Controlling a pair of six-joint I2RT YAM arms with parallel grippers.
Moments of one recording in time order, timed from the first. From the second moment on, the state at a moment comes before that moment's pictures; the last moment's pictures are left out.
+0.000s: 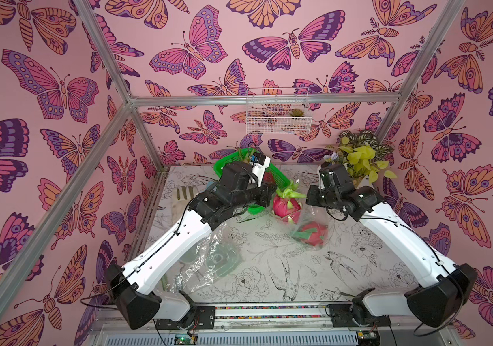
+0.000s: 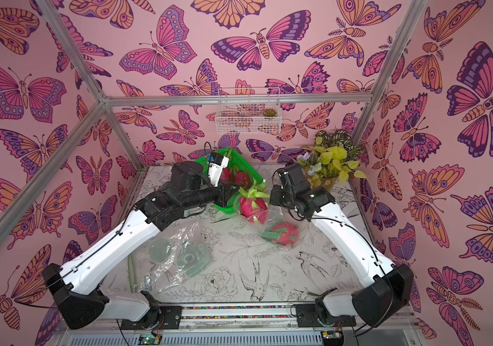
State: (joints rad) left arm -0.72 1.39 1.51 -0.51 0.18 -0.35; right arm 0.48 1.37 1.38 -0.81 0.10 0.57
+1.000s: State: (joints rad) left arm -0.74 1.43 1.46 -0.29 0.56 -0.42; right arm 0.35 1.36 1.32 -0.70 -0.06 0.63
